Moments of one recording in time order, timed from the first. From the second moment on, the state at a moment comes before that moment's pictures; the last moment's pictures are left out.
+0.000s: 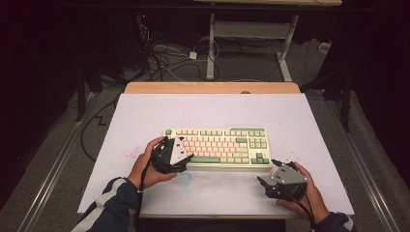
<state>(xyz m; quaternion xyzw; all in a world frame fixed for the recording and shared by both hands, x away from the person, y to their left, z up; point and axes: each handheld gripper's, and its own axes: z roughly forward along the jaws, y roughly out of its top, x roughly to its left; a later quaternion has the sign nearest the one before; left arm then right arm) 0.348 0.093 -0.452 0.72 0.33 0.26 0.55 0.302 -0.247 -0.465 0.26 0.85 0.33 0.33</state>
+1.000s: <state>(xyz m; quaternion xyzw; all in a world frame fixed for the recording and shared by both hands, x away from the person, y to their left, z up) 0.321 0.175 -0.479 0.68 0.42 0.26 0.54 0.313 -0.241 -0.456 0.27 0.85 0.36 0.29</state>
